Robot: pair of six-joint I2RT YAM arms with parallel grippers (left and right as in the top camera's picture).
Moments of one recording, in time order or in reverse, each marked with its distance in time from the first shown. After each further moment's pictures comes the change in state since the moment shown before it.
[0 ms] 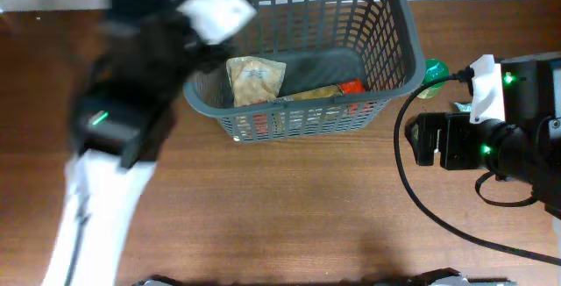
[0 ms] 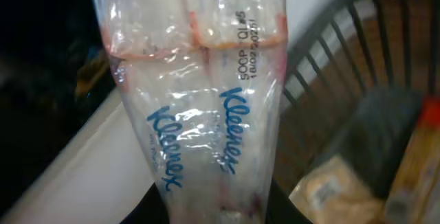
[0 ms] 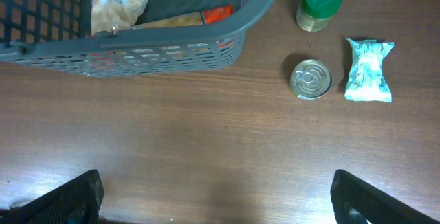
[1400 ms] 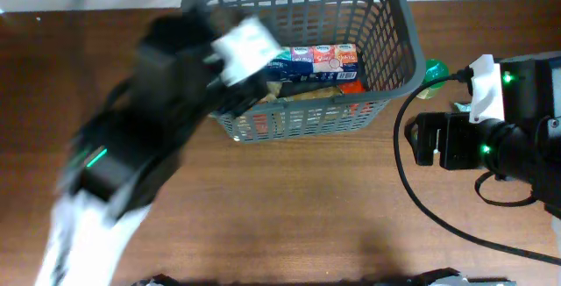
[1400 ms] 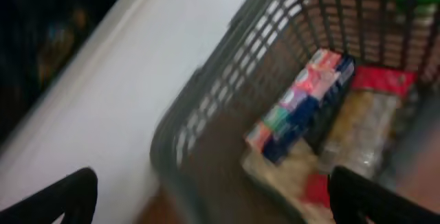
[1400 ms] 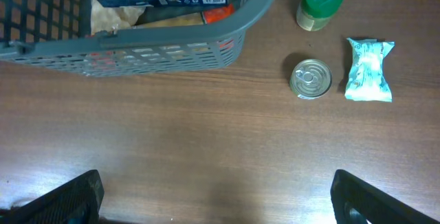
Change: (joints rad) left arm -0.143 -0.098 0.011 -0.267 -0.123 -0.139; right arm 0.000 0.002 -0.001 0.000 0.000 0.000
